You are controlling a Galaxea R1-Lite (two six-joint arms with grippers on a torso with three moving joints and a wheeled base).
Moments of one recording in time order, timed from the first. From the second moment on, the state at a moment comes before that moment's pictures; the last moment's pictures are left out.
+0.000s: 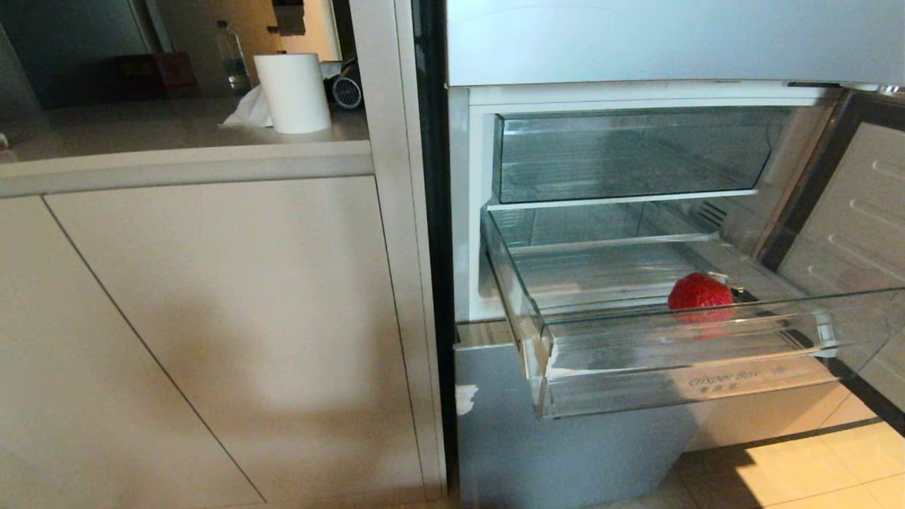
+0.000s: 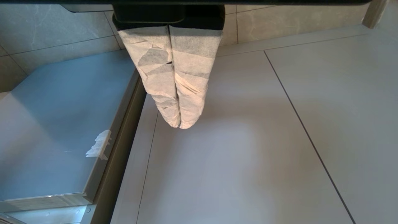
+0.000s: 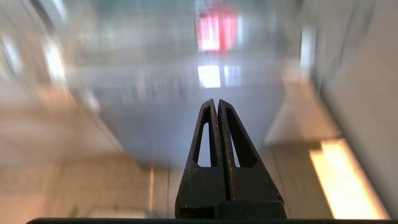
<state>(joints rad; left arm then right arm) 0.00 0.00 -0.04 0.09 0.00 0.00 0.03 0.59 -0.44 0.01 0.03 0.03</state>
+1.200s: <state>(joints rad) 0.00 0.00 -0.04 0.09 0.00 0.00 0.00 0.00 0.00 0.01 -0.01 -0.02</state>
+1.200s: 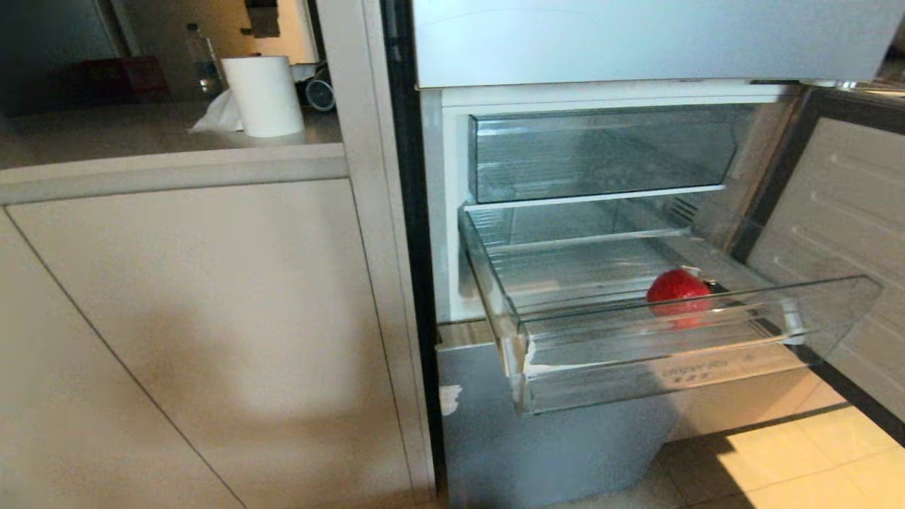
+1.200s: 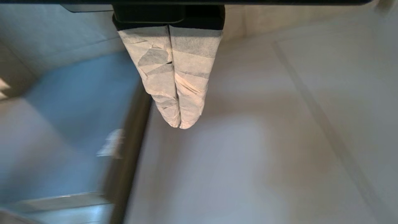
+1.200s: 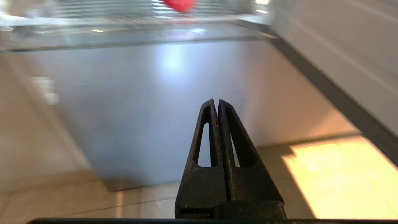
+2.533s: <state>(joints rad) 0.00 0.00 -0.04 0.09 0.00 0.00 0.00 0.00 0.00 0.01 -0.02 0.03</state>
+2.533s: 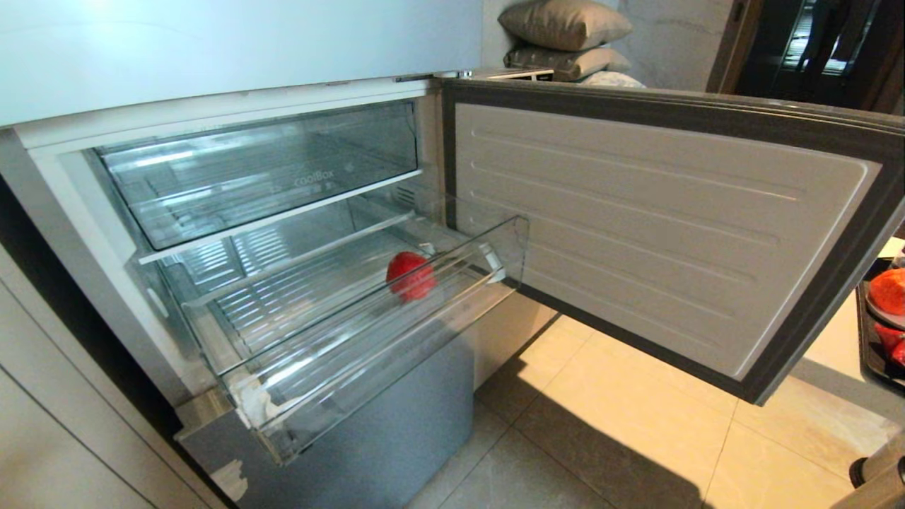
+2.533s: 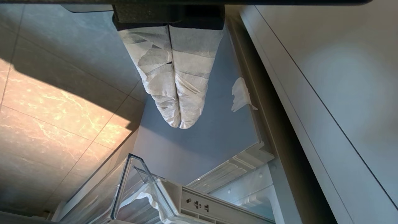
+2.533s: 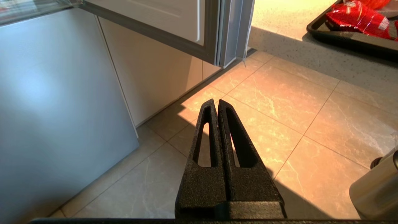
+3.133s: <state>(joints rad) 0.00 0.00 -0.04 0.09 0.00 0.00 -0.10 0.33 -0.30 0.01 -0.14 0.16</state>
